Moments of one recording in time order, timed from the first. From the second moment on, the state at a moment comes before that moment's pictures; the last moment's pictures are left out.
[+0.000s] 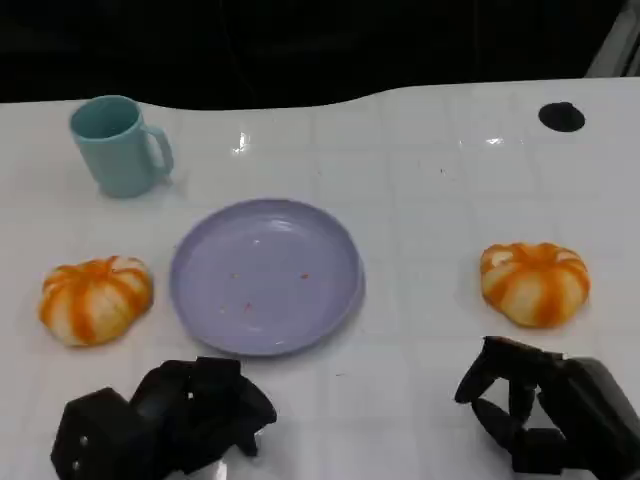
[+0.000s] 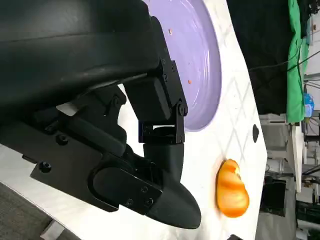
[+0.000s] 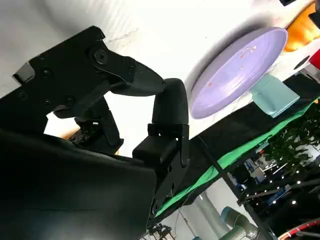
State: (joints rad) left arm 0.00 0.03 -0.01 0.46 -0.10 -0.36 -0.34; right arm -0.01 -0.27 0.20 0.43 -0.56 -0.72 -0.28
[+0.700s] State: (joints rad) left arm -0.01 0.03 -0.01 0.48 -0.10 -0.36 -0.34; right arm -0.07 -0.32 0.17 0.39 -0.64 -0.69 -0.38
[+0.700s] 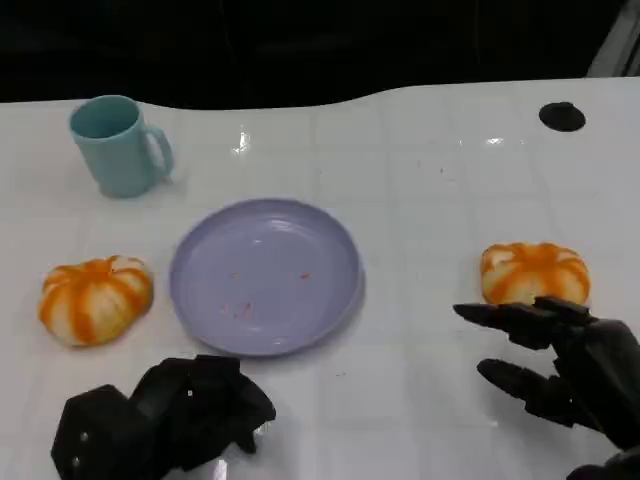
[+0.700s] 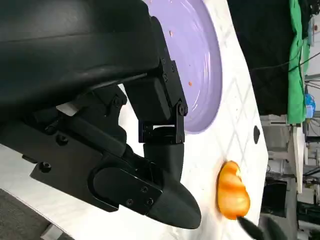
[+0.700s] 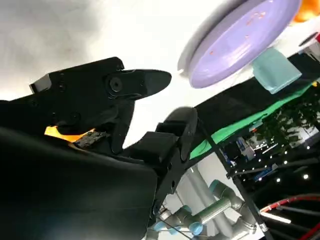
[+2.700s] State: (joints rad) left arm 0.01 0.02 -0.01 0.46 -0.10 -0.36 -0.34; right arm -0.44 -0.39 0.40 0.55 -0.80 -0.01 -0.06
